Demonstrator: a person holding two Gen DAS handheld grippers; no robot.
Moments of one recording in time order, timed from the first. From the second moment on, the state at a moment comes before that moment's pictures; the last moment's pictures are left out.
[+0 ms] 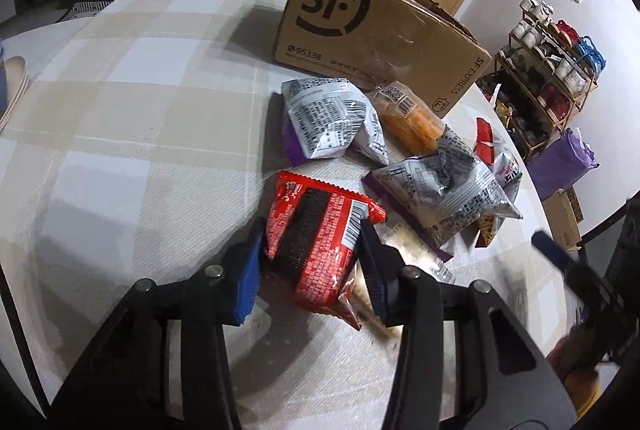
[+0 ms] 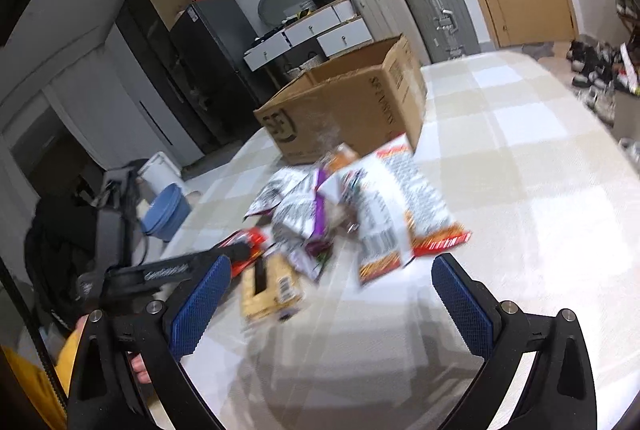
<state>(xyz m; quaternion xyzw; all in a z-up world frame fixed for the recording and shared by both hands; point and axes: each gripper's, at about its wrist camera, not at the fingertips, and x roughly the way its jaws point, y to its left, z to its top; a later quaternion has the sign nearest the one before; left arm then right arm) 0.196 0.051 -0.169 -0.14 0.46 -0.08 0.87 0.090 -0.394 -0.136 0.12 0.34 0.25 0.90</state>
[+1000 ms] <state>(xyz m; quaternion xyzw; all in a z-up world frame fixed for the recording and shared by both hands) 0.124 0.065 -0.135 -0.14 0.44 -0.08 0.88 0.106 -0.409 -0.131 0.14 0.37 0.24 0.89</state>
